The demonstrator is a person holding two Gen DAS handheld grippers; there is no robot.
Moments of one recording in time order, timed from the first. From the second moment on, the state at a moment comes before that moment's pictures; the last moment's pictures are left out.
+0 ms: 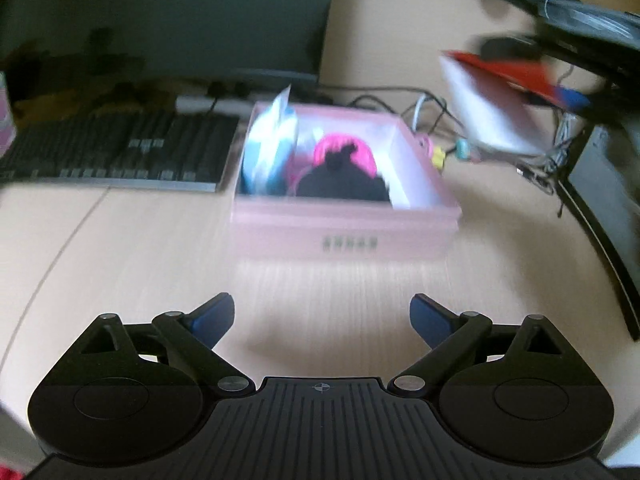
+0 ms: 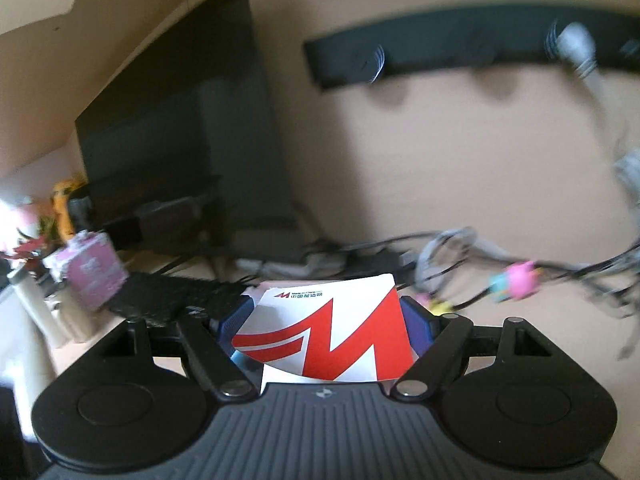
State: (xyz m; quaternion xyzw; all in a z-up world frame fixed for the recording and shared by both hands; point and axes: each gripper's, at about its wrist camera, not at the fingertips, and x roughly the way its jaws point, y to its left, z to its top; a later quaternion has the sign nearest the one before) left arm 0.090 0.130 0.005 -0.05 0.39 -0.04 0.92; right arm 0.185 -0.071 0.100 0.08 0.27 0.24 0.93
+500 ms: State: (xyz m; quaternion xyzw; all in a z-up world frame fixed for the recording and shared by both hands) left arm 0.059 0.161 -0.003 -0.11 0.40 0.08 0.91; right arm 0.271 -0.053 0.064 0.11 0.30 0.24 0.92
